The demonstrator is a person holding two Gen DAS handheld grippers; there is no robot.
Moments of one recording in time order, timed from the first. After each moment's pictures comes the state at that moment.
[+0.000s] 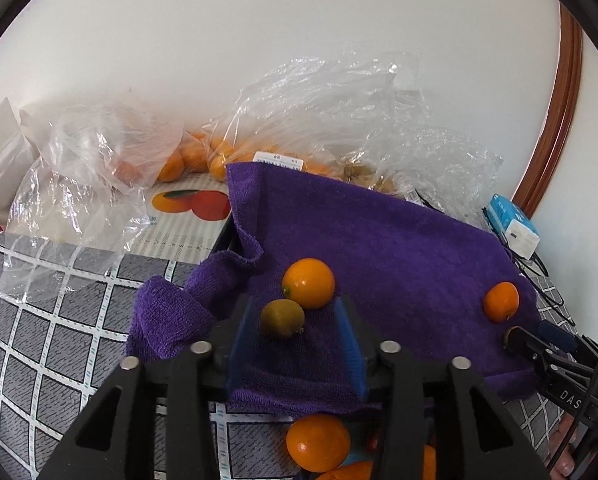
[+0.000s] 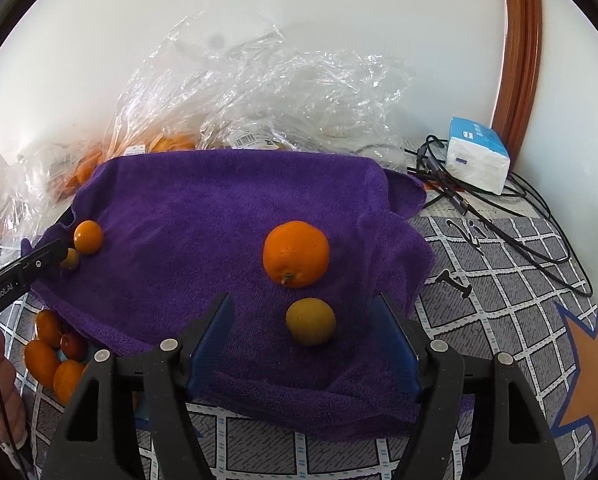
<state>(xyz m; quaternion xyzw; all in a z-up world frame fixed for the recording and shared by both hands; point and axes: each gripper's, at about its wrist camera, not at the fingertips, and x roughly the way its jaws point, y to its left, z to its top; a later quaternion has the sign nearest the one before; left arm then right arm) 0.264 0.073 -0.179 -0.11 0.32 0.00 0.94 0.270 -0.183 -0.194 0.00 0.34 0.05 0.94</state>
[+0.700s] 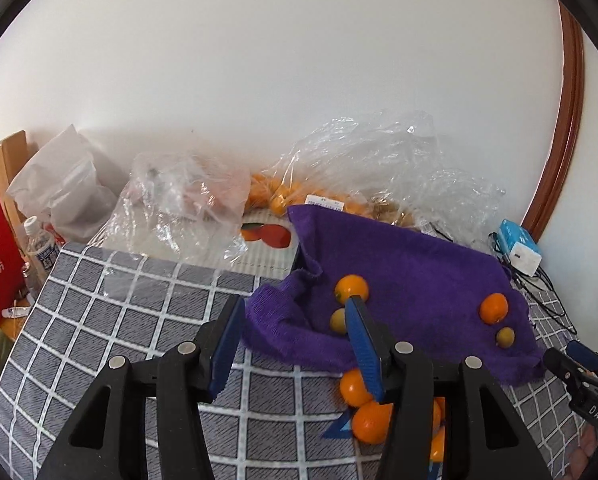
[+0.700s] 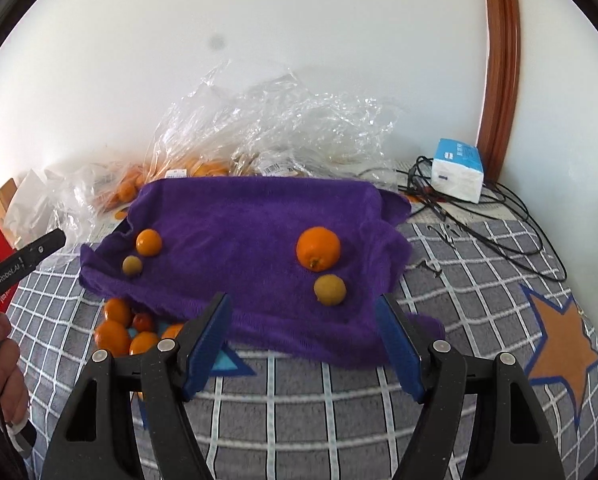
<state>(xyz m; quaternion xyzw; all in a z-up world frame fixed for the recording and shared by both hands) 0.188 0.103 -0.130 -0.10 0.29 0.06 0.95 0.196 -0.182 -0.151 0.02 0.32 0.06 0.94</state>
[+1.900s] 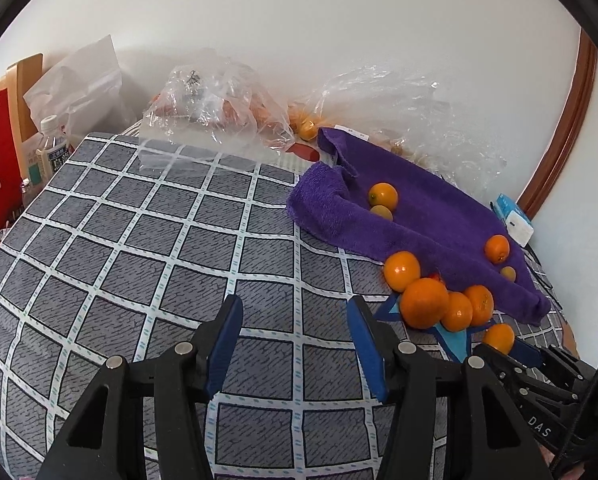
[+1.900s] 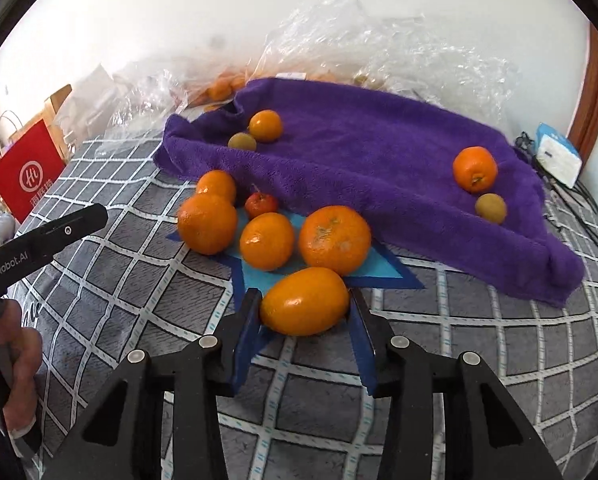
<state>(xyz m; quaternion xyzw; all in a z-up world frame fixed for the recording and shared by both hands) 0.134 0.136 -0.189 -0.16 0.34 0.04 0.92 0.164 -0.087 -0.215 -0.05 0.37 0.17 0.91</state>
